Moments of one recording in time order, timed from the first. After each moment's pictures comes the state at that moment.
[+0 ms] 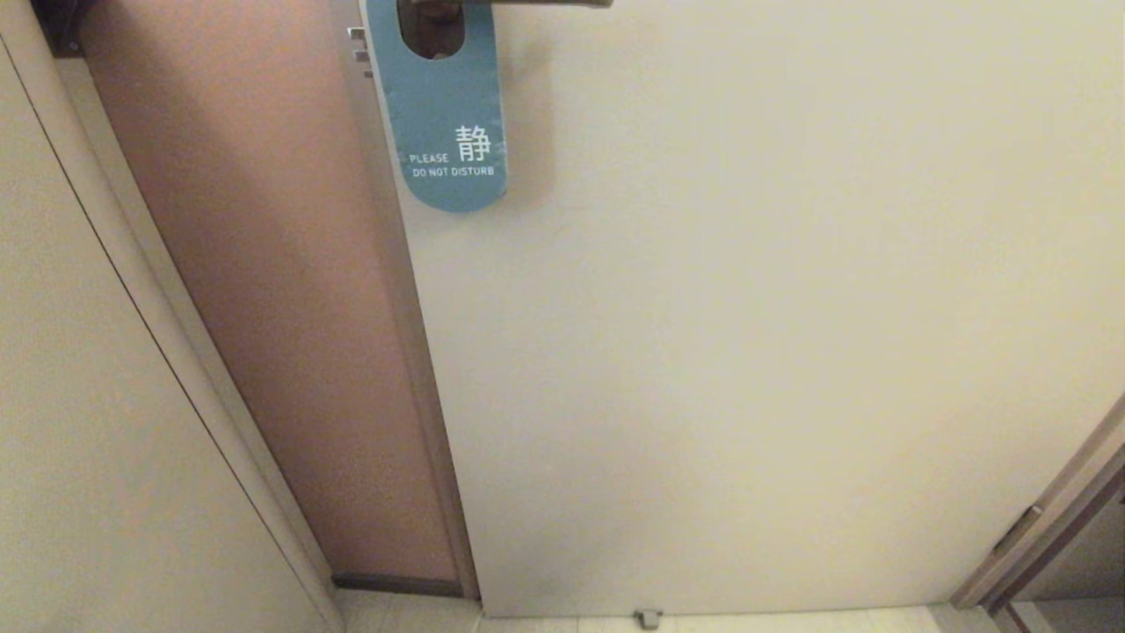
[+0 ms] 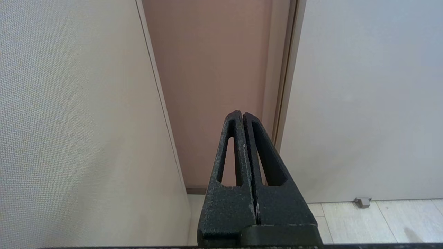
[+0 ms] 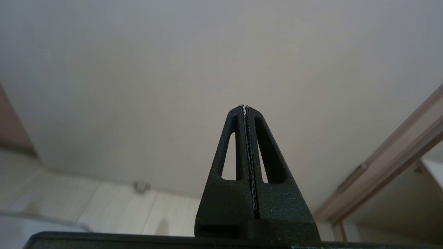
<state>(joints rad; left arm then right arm) 0.00 0.00 0.00 0.00 0.01 0.00 -0.01 0.06 0.00 -0.04 0.05 -0.17</state>
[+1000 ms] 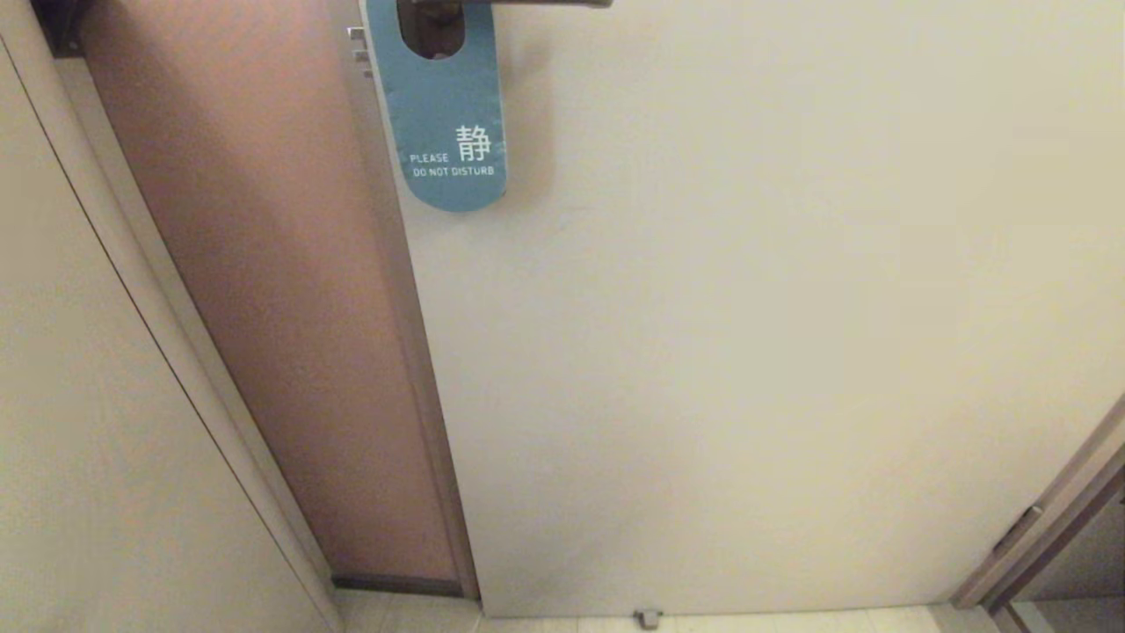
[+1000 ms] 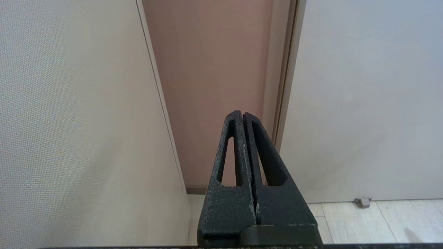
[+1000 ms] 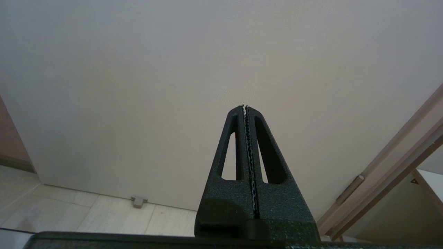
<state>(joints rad) 0.00 0.00 0.00 0.00 0.01 0.00 -0.01 0.00 0.00 -0.04 0.05 -0.17</state>
